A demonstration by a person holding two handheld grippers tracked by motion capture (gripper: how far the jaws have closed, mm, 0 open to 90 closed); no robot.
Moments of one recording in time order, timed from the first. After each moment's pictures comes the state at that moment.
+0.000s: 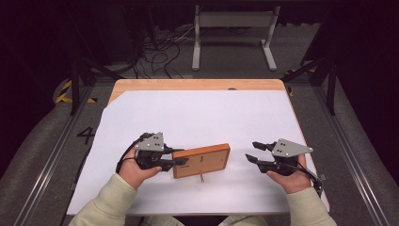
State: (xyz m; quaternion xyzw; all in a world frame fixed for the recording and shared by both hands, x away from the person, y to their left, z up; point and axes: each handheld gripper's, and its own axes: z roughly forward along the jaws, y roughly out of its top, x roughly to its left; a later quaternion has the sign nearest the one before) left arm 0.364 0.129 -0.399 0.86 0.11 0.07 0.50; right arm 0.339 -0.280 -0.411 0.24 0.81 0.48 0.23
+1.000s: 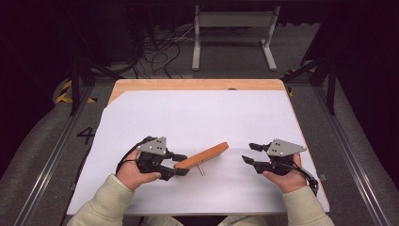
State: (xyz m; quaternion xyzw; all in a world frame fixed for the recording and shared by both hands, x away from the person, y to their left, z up) left arm 0.359 0.124 -0.403 0.87 0.10 -0.06 0.48; right arm 0.344 -0.272 -0.418 0.25 0.82 0.47 0.21
